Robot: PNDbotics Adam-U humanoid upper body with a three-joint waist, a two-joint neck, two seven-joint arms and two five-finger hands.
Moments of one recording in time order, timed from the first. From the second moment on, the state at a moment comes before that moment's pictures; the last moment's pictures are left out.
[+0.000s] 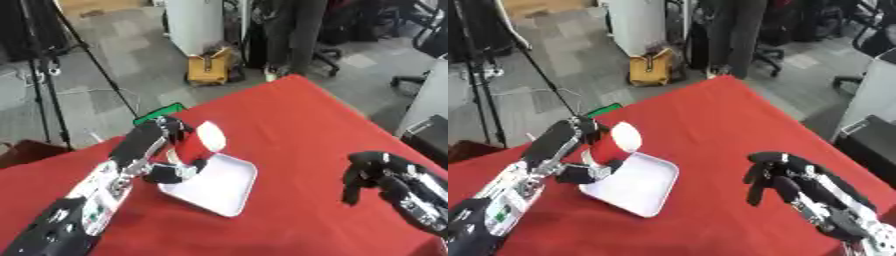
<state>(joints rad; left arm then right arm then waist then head) -0.87 0.35 -0.26 -1.06 -0.82 -0.32 0.21 -0.49 -0.17 -0.10 -1.65 -0.22 -0.28 0.85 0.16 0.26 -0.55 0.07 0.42</state>
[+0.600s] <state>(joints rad) -0.86 0.29 -0.23 -0.88 -0.84 -0.38 0.25 -0.51 -0.17 -0.10 -1.65 -0.22 -0.28 0.84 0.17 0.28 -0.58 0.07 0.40</state>
